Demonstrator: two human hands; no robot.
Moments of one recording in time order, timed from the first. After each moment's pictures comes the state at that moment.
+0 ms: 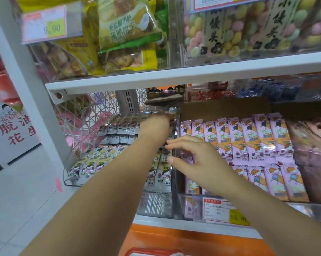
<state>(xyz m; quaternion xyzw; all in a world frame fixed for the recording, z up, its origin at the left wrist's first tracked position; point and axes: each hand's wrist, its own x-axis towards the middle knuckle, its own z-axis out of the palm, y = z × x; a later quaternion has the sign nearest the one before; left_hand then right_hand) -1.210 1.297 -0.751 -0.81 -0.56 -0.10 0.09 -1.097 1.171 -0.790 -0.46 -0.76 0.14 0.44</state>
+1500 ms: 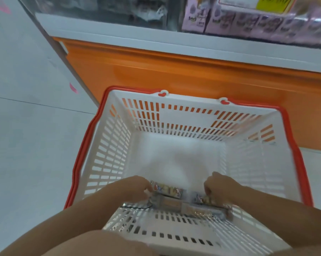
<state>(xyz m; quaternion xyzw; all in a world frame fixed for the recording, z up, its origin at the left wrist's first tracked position) -1.309 0.977 -1.097 -0.72 -0.44 0.31 -0.43 -1.039 0.936 -1.142 -0.53 -0.71 0.29 -0.36</state>
